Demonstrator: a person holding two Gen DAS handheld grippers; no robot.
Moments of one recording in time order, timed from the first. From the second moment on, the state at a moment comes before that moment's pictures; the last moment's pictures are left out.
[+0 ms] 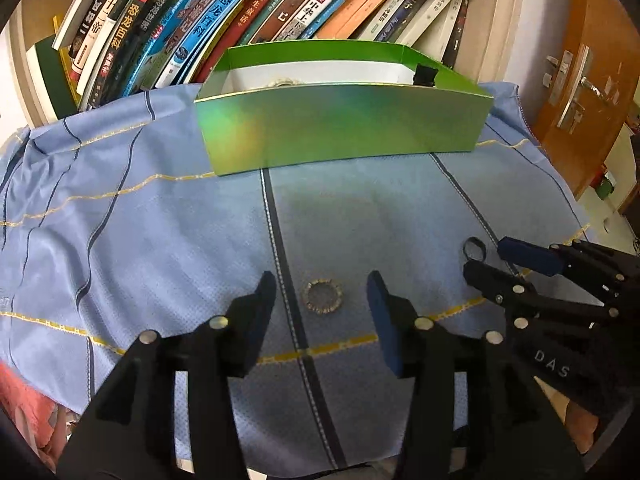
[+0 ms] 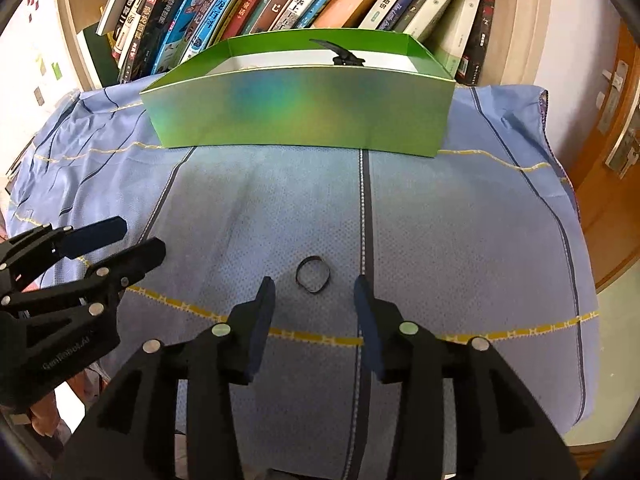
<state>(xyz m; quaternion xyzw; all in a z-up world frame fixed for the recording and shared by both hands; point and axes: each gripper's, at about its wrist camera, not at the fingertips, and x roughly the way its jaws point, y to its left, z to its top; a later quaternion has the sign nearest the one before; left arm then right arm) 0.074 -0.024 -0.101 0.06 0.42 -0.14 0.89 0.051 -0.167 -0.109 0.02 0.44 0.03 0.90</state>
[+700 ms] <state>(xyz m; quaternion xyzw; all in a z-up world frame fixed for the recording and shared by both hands) 0.075 -0.028 -0.110 0.06 0.43 -0.13 0.89 0.046 -0.148 -0.110 0.02 0.43 0.05 0.90</state>
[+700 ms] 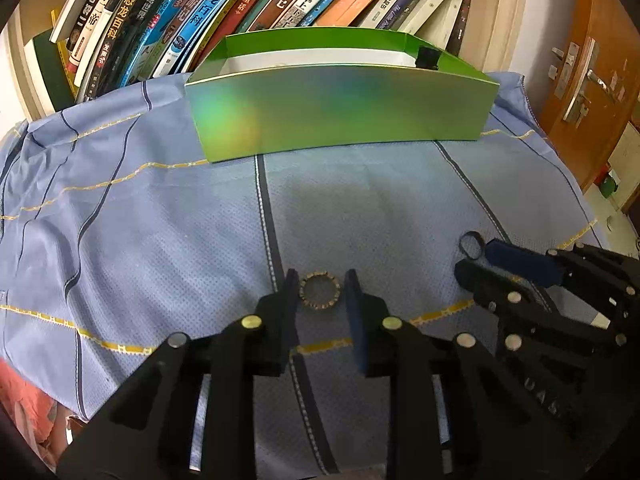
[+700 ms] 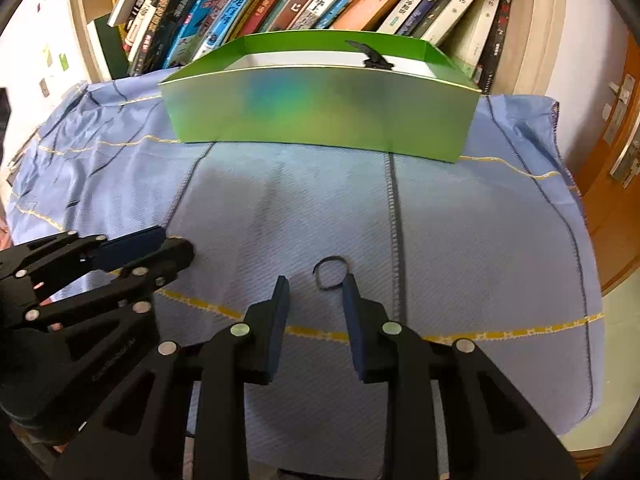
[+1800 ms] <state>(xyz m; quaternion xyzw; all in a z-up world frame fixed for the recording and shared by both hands) 0.072 -0.028 -0.111 0.06 0.42 -0.12 0.90 0.060 -0.151 -0.112 0.00 0.42 0.03 0.91</state>
